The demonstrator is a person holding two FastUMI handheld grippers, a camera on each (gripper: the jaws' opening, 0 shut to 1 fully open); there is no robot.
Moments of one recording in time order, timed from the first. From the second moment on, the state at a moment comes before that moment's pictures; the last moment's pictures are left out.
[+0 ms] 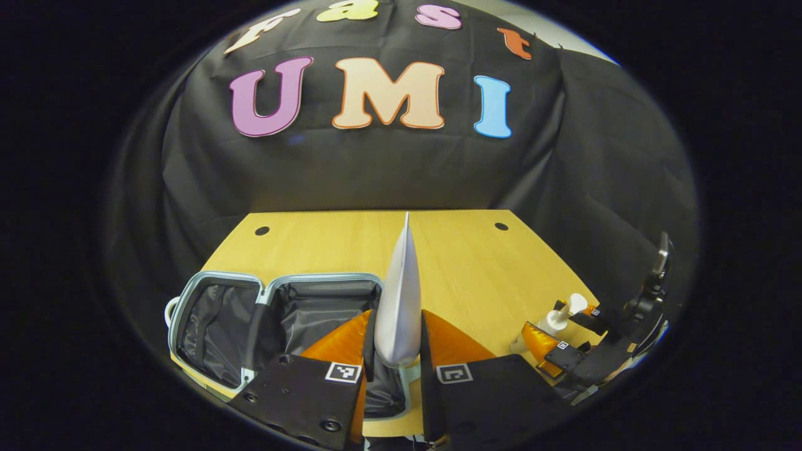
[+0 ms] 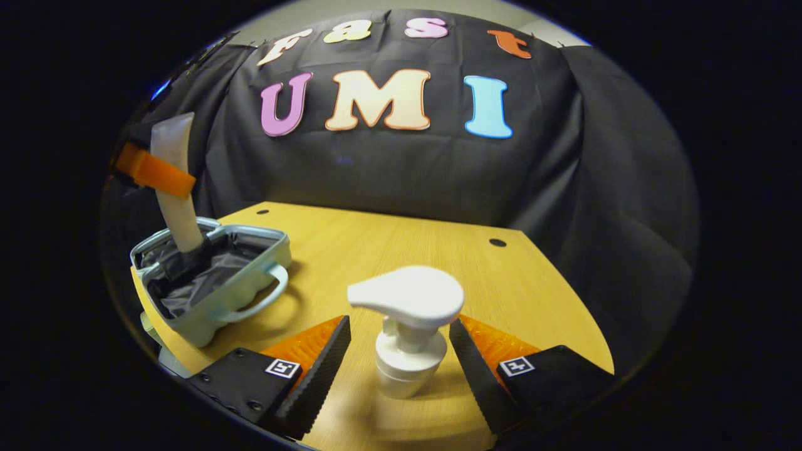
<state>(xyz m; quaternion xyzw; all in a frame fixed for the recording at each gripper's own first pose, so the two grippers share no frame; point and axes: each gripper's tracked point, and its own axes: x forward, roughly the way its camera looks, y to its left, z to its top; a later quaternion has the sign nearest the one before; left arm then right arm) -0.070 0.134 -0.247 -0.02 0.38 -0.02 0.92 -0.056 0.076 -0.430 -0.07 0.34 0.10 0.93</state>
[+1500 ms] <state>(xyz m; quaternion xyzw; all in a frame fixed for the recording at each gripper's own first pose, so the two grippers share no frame) -0.090 0.261 -0.419 -0.08 0.56 0.00 0.82 -0.034 0.313 -0.344 0.10 0.42 0.24 0.87</state>
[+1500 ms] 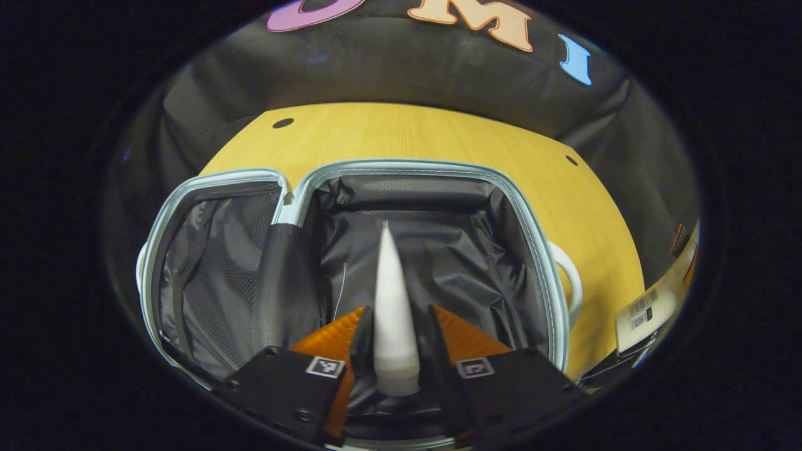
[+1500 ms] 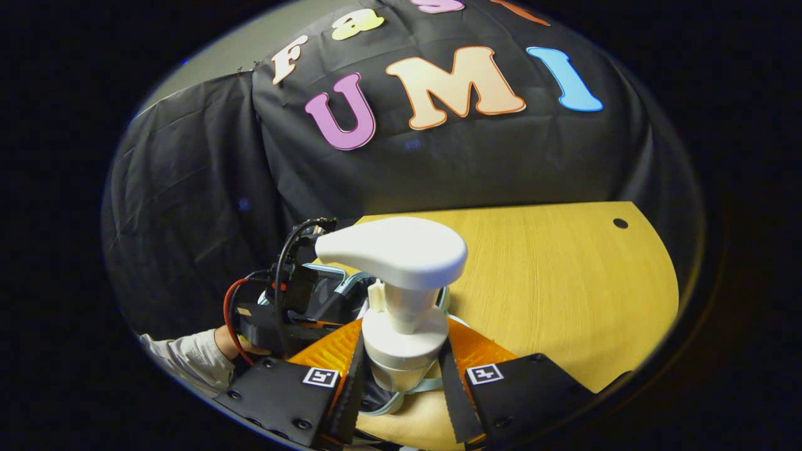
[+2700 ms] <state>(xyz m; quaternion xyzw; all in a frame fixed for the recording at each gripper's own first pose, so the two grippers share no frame) -0.117 0.498 -0.315 -0.09 0.44 0.15 0.88 -0.061 0.418 -0.496 0.07 0.58 0.18 0.79</state>
